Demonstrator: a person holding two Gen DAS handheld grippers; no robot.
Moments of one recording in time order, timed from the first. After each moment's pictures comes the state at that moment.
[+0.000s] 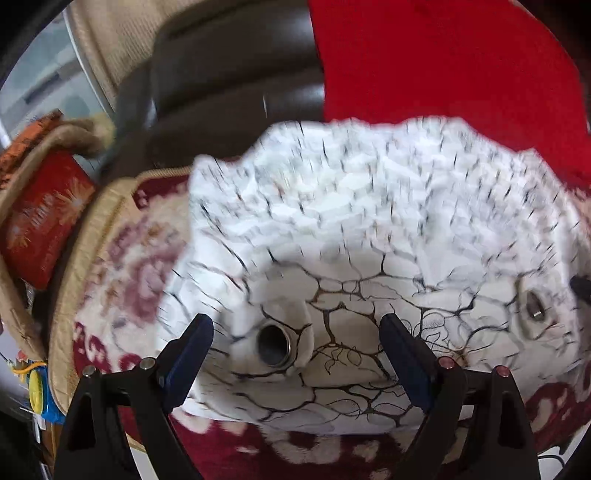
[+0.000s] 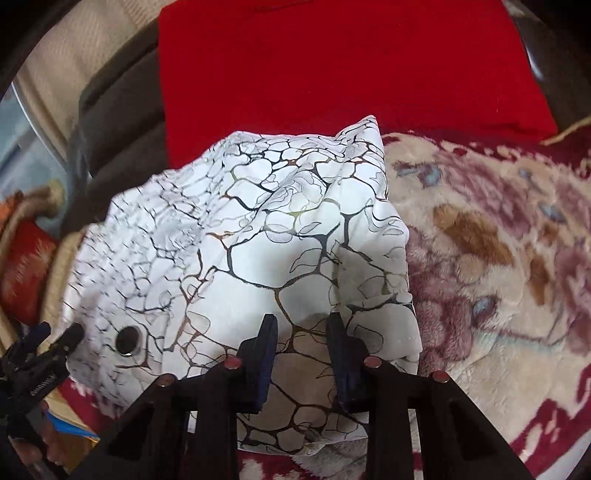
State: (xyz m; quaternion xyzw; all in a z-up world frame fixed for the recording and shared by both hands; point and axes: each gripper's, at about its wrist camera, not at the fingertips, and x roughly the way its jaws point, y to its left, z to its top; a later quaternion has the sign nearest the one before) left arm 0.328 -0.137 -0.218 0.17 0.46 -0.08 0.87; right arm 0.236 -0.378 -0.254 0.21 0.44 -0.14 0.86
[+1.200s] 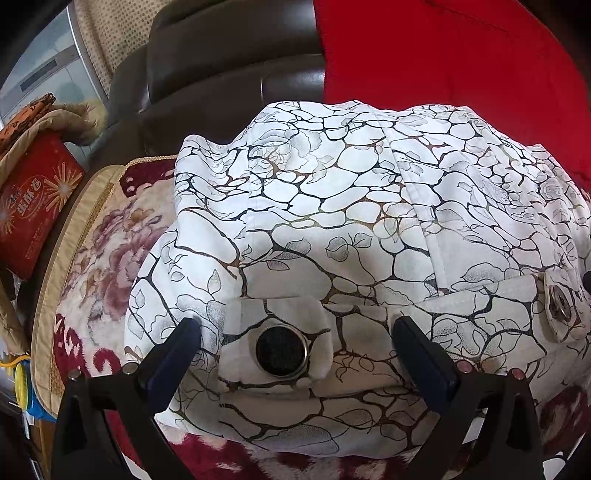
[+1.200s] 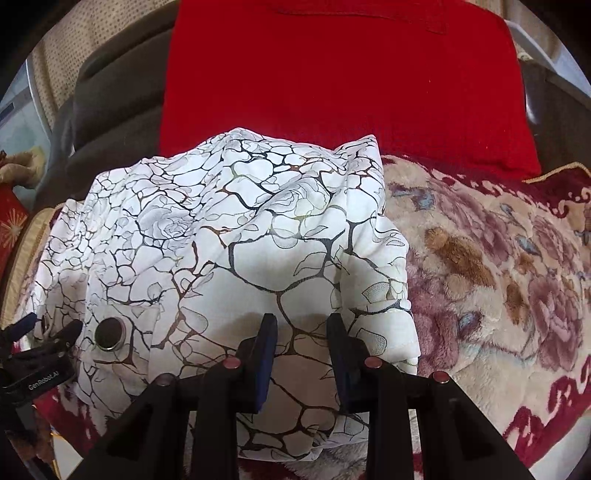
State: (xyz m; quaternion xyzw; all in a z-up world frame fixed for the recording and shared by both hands) left arm 0.336 -0.130 -0.236 0.15 0.46 -0.08 0.87; right arm 0.244 -0.359 -0.251 0.12 0.44 -0.18 0.87
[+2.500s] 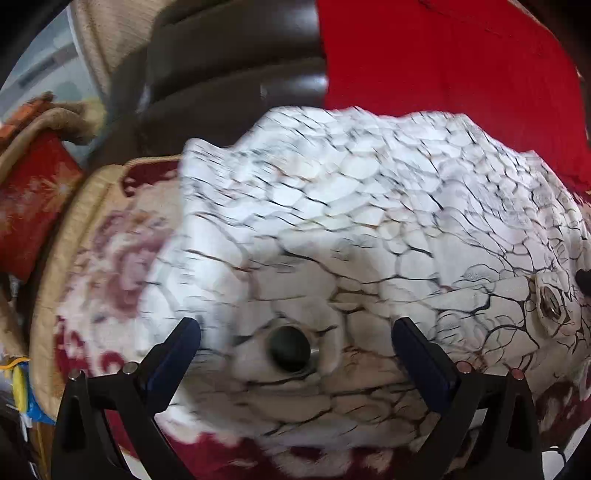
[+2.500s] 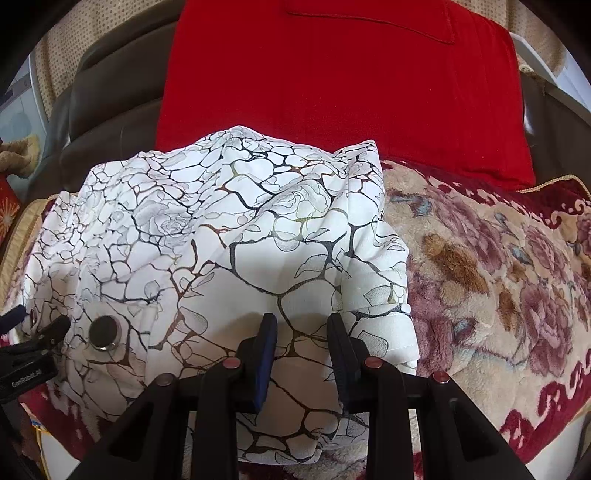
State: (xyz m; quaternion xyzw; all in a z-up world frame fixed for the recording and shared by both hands) left arm 0.336 -0.116 -0.214 0.14 0.45 -0.08 0.88; right arm 0.246 -0.357 -0.248 0.10 0.45 -0.18 0.87
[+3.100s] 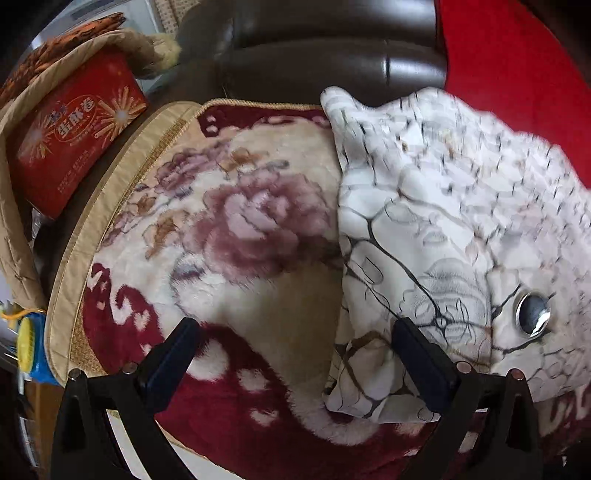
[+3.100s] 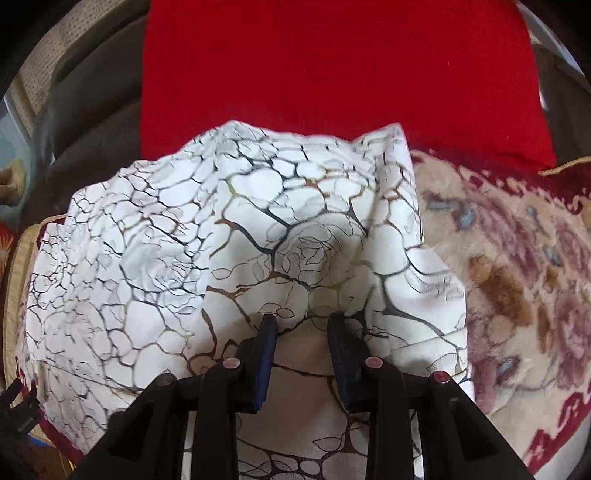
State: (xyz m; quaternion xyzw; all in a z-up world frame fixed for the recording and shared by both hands) left arm 0.376 0.008 -0.228 0.08 0.49 -0.01 0.87; right arm 0.312 -0.363 -0.252 0.15 0.48 -0.18 0.84
